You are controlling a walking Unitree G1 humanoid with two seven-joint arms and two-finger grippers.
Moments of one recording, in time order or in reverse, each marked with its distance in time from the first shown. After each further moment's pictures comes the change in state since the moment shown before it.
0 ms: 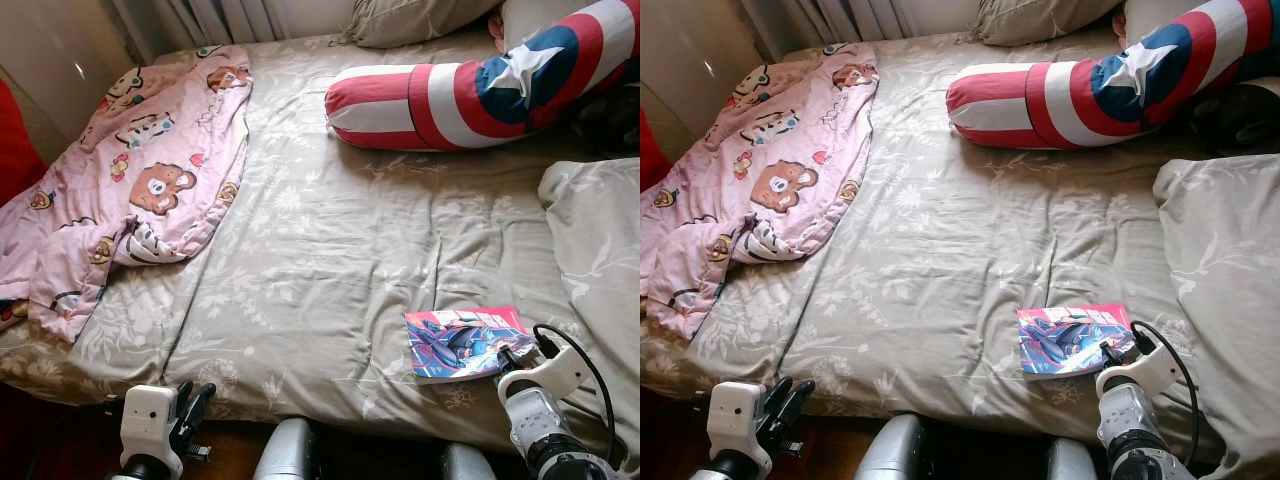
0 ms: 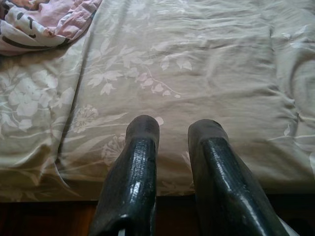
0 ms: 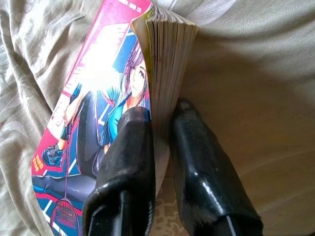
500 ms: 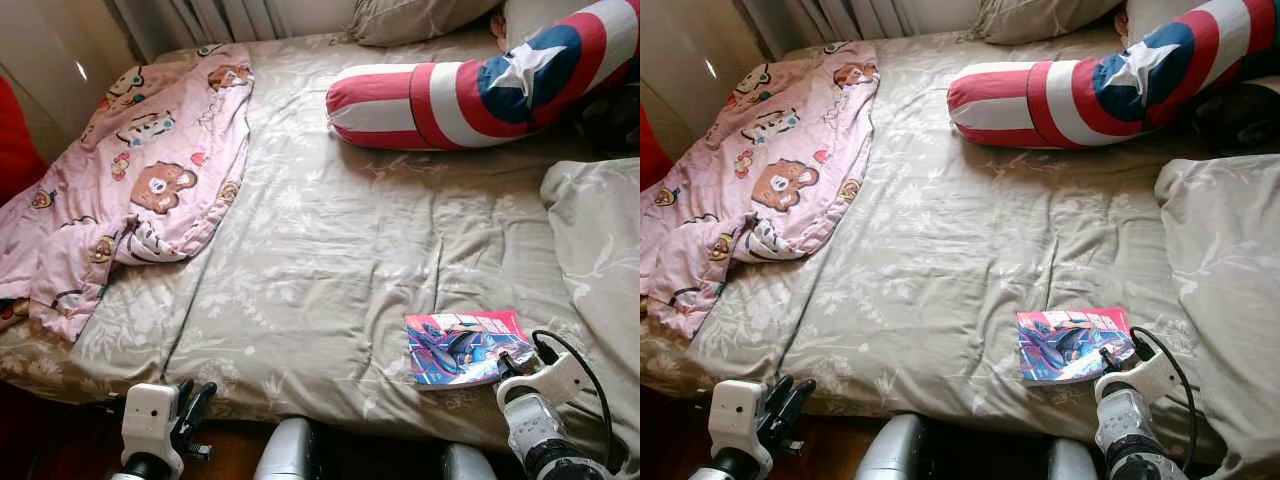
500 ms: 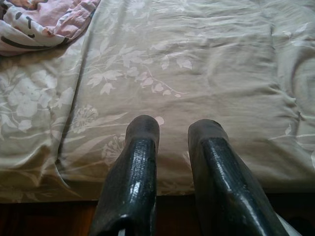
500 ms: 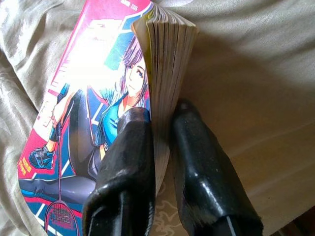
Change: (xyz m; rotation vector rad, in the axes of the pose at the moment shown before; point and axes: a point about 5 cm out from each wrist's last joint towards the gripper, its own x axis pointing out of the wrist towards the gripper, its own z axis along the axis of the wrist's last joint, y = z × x) left arm 0.002 0.000 0.000 0.007 0.002 -0.005; right arm -0.002 -0.007 -0.009 0.024 0.017 -0.046
